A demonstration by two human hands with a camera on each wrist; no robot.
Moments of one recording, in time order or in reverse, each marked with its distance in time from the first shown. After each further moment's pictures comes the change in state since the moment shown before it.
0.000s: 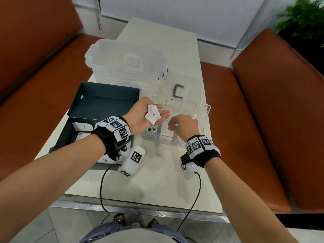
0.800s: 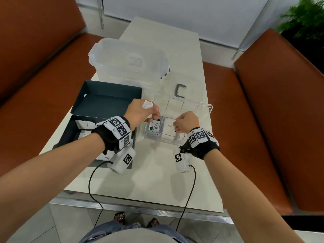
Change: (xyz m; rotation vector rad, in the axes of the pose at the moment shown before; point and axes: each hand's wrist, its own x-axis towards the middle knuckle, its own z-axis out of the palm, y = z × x) left_hand 0.006 -0.004 -0.024 0.741 0.209 0.414; right_hand 0.010 -0.005 -0.005 0.592 -0.050 0.384
